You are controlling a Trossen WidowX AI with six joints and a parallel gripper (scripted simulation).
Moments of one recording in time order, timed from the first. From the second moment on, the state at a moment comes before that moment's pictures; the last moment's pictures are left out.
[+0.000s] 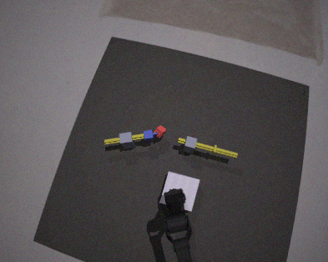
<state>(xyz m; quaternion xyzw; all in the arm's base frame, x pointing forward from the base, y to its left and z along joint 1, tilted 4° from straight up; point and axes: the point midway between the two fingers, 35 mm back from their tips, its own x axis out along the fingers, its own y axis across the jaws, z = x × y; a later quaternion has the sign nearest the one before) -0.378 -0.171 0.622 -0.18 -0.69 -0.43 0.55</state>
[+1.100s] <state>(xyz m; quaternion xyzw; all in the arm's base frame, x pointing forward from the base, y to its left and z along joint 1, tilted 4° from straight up) -0.289 -0.366 0.582 0.02 -0.69 -0.45 0.57</state>
